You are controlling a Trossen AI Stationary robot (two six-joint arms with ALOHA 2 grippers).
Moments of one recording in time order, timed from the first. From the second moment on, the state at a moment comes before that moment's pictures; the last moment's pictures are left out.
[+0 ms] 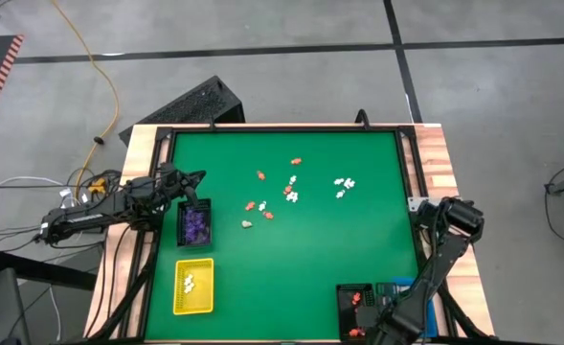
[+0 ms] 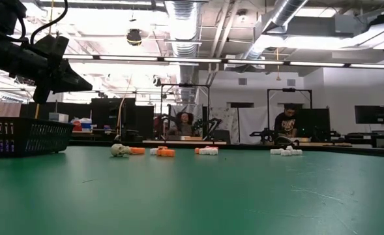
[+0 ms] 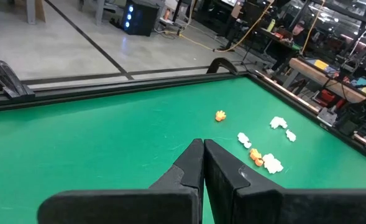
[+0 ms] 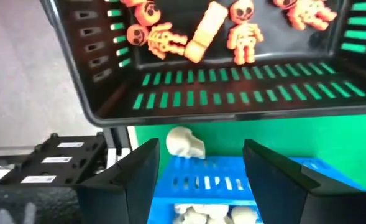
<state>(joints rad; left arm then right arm) 0.22 0.03 0.08 -0.17 -0.46 -0.45 1.00 1.89 1.43 -1.08 -0.10 1.05</state>
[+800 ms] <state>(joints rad) 0.22 0.03 0.08 -0.17 -0.46 -0.49 1.05 2.02 1.44 -1.07 -0.14 1.06</state>
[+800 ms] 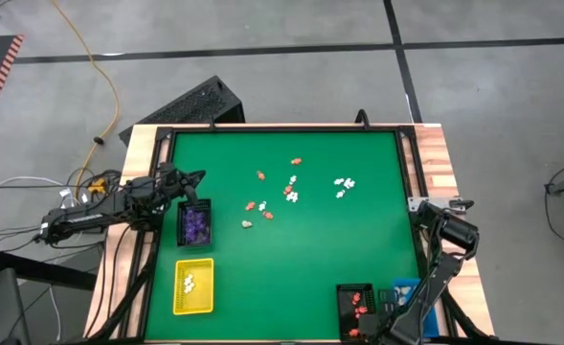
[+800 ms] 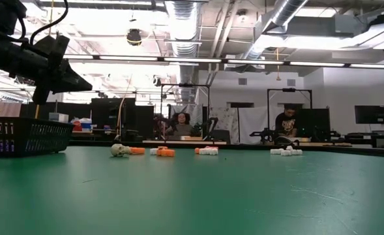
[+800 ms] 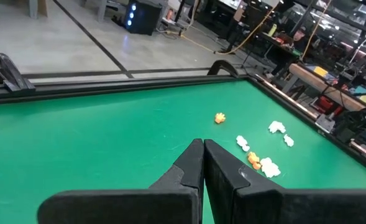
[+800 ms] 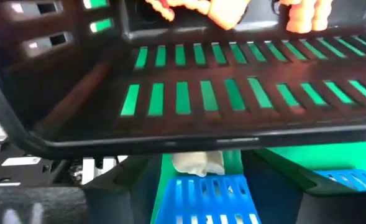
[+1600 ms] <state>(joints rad) 0.22 0.03 0.08 -0.17 -0.47 -0.49 1.00 2.02 1.45 -1.09 -0.16 1.05</state>
